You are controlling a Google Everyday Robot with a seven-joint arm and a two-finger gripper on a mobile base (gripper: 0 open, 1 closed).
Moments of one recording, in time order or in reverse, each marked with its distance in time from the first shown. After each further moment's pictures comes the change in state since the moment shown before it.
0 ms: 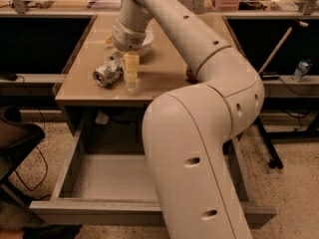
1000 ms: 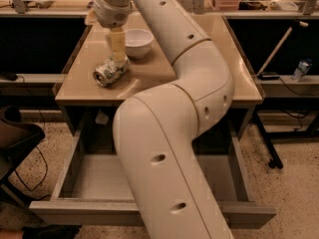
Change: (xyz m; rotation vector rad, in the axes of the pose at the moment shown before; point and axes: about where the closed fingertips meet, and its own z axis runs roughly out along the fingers) arm -0.032 -0.051 -0.047 0.123 0.143 -0.105
